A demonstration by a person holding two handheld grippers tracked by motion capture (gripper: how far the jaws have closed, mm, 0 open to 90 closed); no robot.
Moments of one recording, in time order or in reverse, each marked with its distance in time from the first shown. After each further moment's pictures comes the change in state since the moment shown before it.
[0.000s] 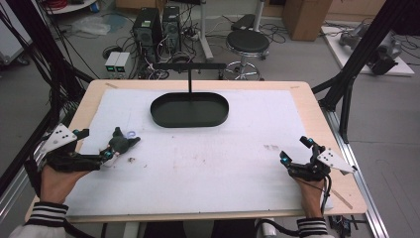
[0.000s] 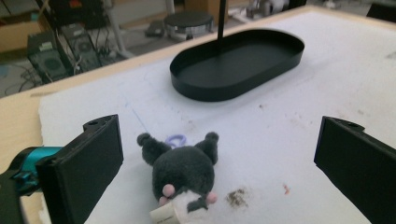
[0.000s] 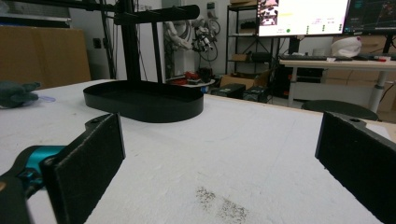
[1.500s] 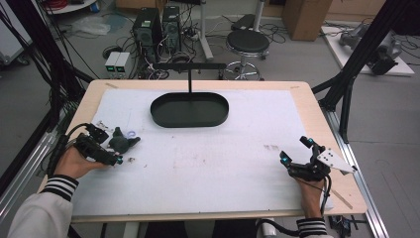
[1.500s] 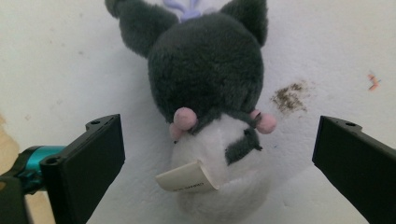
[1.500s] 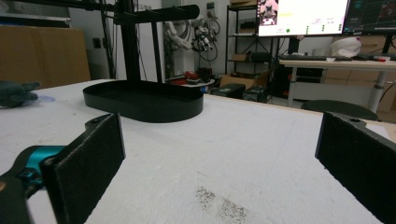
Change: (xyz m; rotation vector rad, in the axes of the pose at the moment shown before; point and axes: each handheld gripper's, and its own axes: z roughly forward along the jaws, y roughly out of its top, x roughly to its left) left arm 0.017 -0.008 0.078 0.691 0.003 0.040; right arm 0.000 0.000 0.000 0.001 0.000 -0.002
